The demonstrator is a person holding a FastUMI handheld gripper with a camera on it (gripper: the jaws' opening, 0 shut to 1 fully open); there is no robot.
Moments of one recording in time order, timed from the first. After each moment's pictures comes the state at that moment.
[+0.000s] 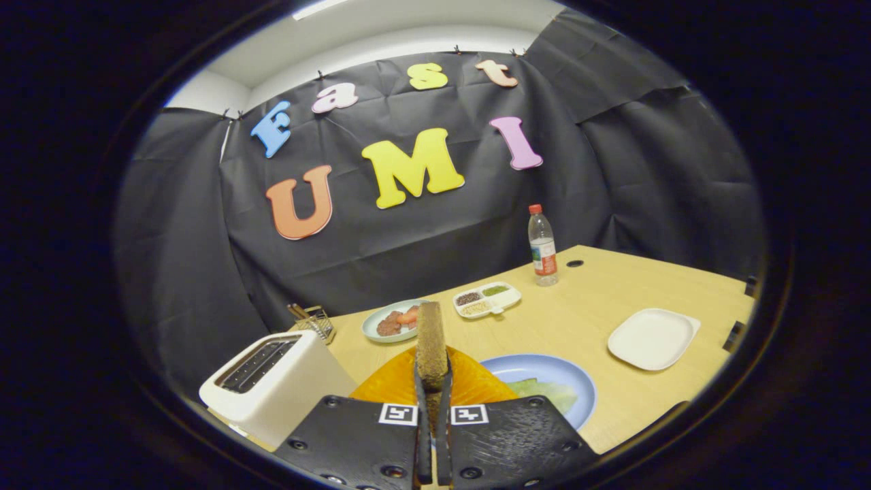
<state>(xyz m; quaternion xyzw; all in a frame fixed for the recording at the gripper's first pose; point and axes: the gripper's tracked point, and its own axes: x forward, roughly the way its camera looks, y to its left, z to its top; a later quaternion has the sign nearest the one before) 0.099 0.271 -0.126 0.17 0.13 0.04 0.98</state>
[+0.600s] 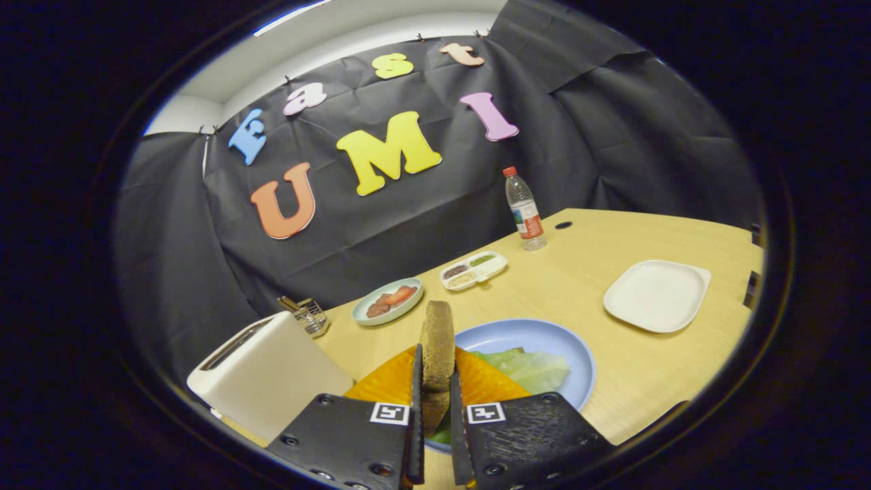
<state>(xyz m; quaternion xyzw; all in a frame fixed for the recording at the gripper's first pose) 0.095 0.245 -0.171 0.22 0.16 0.04 0.96</state>
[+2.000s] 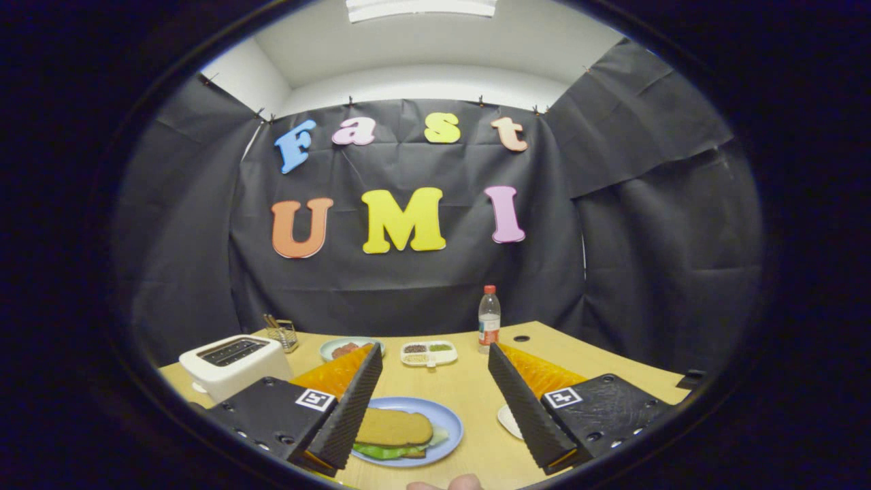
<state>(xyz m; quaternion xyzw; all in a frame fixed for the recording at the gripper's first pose) 0.036 0.158 -0.021 0.05 0.02 0.03 1.00</state>
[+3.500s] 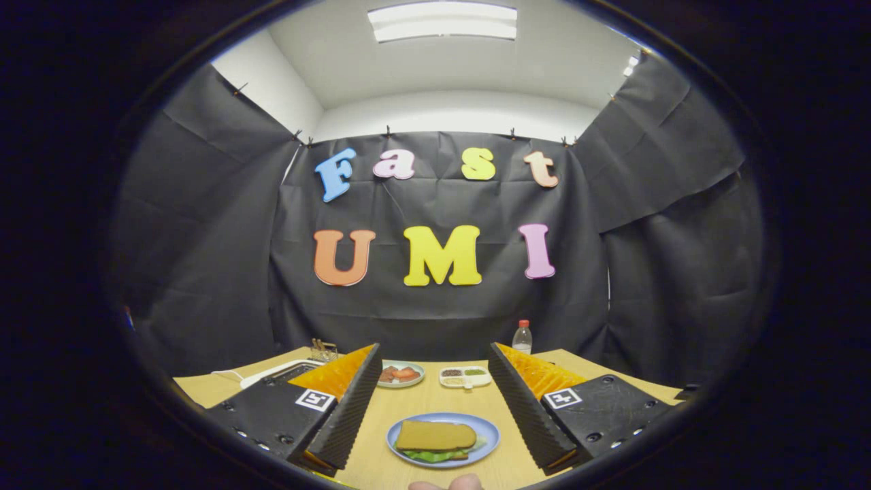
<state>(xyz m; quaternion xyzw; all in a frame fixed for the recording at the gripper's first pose) -0.023 0.210 0.027 0.04 -0.04 0.07 1.00</state>
